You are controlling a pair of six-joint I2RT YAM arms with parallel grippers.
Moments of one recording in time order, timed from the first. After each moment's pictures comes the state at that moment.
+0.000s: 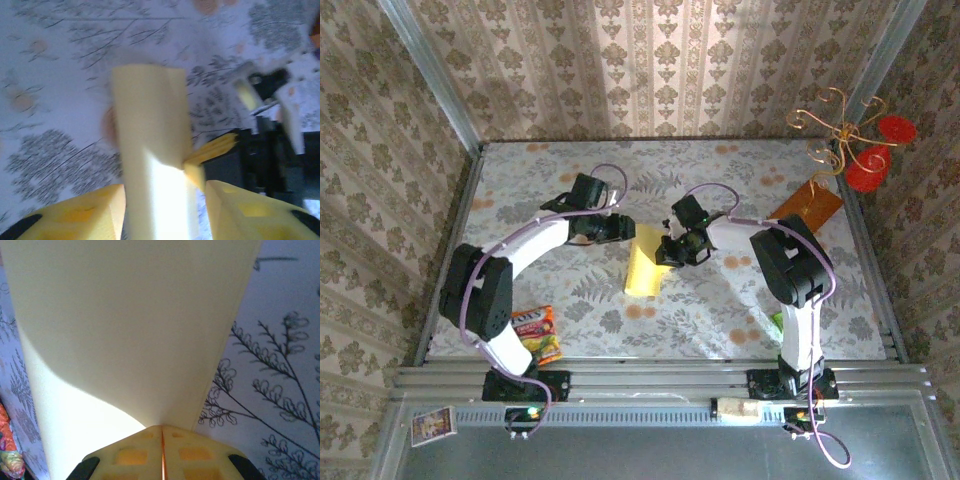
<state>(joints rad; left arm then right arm) -0.51 1.69 1.16 -0.43 0.43 -0.46 0.49 2.00 1.20 -0.37 -0.50 0.51</state>
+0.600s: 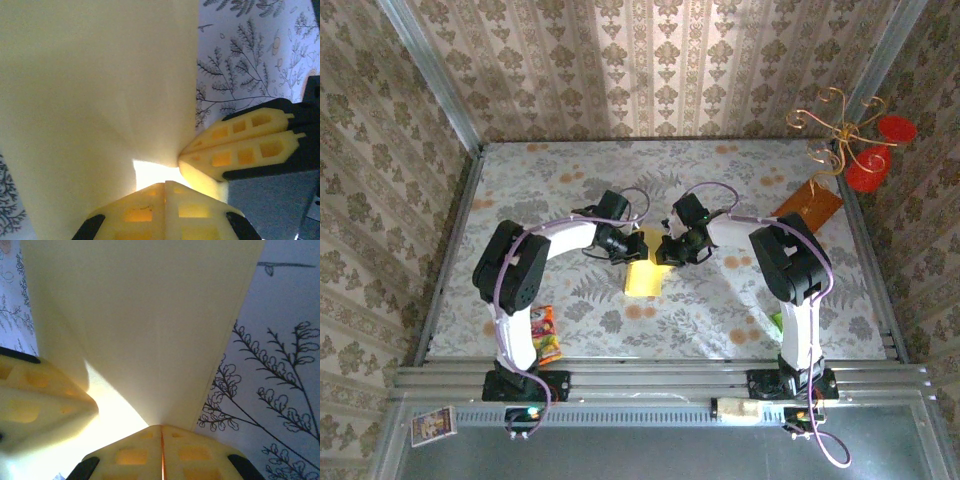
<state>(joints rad) -0.57 1.92 1.17 -0.41 0.56 -0.55 0.48 2.02 1.21 -0.39 -0.54 0.47</state>
